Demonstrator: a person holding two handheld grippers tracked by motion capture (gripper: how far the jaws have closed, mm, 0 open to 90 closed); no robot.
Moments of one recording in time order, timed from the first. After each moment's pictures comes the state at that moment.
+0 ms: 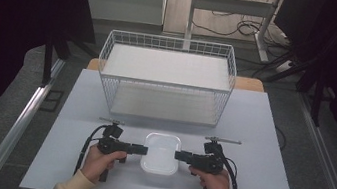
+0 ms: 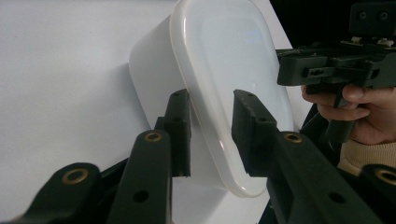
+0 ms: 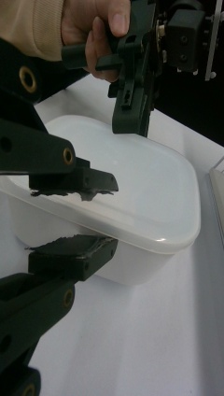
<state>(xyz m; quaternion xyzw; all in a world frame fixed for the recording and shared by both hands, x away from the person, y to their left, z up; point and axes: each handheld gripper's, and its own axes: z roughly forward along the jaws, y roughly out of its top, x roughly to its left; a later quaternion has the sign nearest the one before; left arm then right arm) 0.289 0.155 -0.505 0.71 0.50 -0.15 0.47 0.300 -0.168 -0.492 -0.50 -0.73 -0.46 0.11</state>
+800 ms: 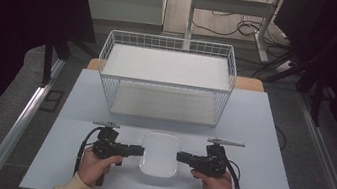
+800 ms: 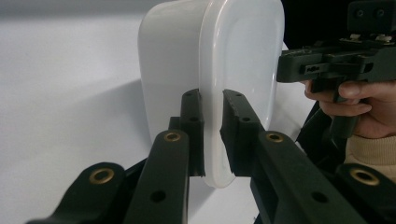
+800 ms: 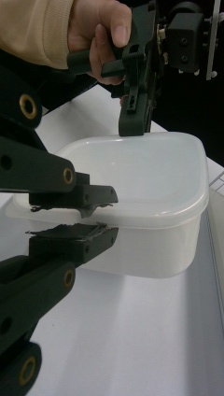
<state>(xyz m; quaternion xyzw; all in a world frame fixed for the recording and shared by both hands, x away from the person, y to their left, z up) 0.269 0.158 -0.490 0.72 0.49 -0.10 0.49 0.289 -0.172 -0.482 -0.47 -0.73 -0.48 0.09</state>
